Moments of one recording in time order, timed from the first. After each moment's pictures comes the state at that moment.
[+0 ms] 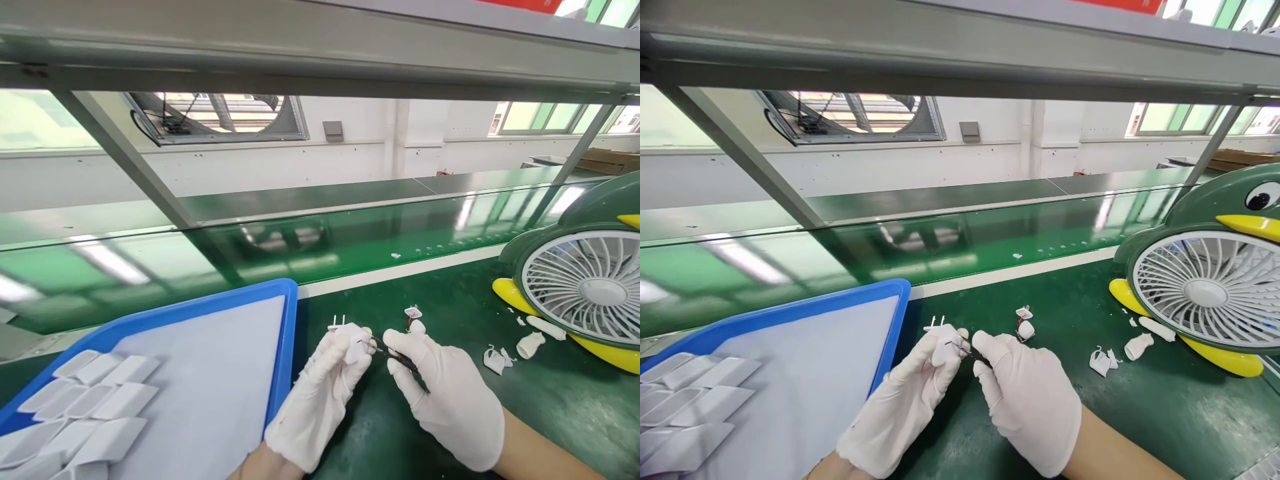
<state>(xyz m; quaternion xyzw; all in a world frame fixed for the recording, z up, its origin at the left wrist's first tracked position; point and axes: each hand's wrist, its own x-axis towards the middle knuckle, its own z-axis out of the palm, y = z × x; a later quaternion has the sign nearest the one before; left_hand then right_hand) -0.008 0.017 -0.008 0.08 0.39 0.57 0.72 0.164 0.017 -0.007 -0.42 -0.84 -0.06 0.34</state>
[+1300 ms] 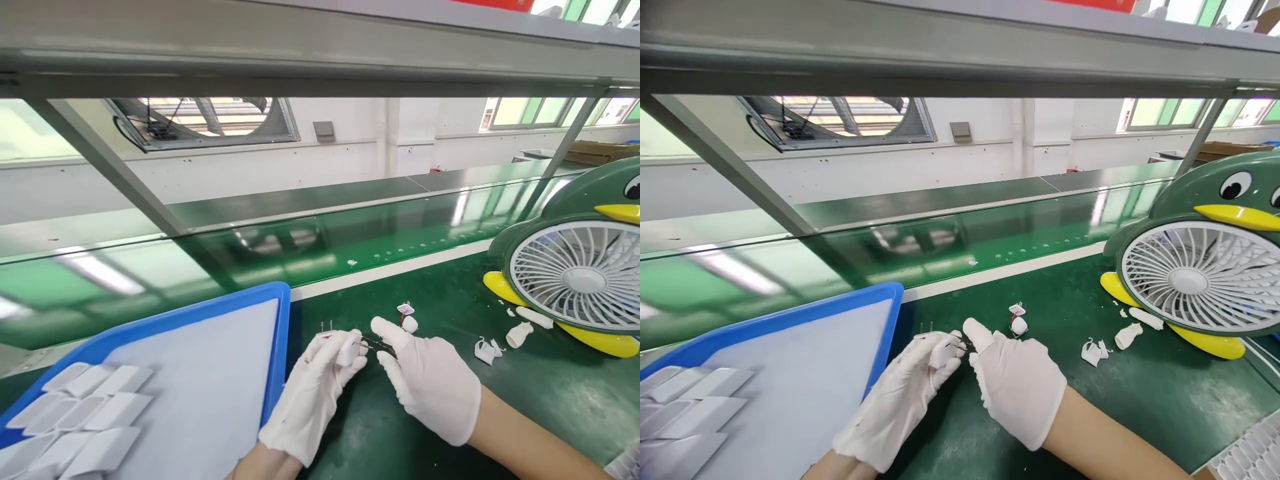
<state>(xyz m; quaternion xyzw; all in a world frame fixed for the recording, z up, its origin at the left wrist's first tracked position) -0.002 0.019 -0.007 0.19 0.47 0.53 0.67 0.164 0.020 -0.009 -0.45 -0.86 -0.12 0.21</state>
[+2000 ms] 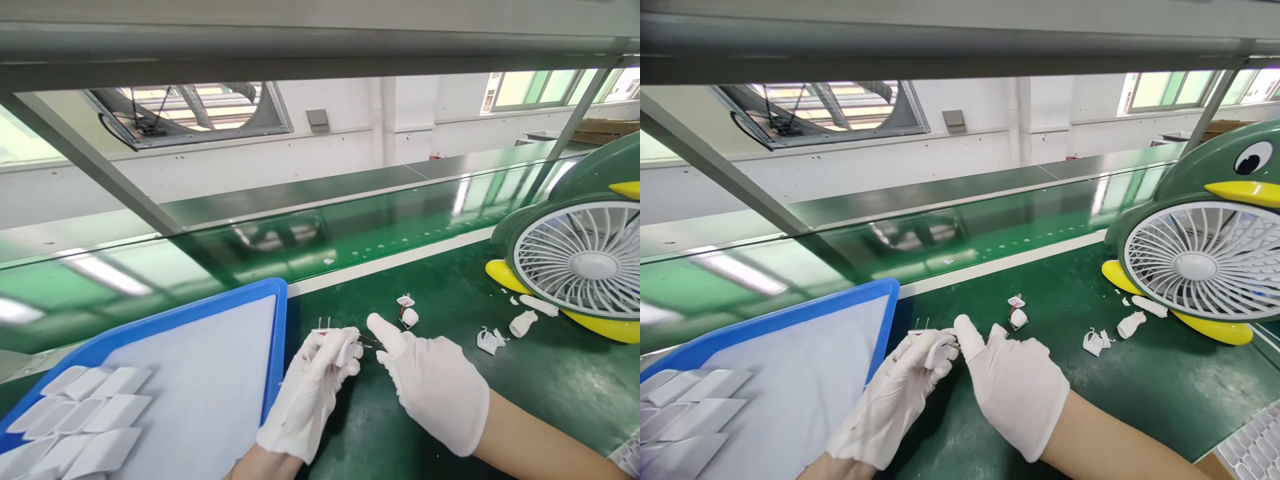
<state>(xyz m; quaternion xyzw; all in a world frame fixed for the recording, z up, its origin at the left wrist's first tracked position) -0.004 0.019 -0.015 0.23 0.48 0.53 0.66 0.161 0.007 -0.010 -0.48 -0.84 -0.20 0.17</state>
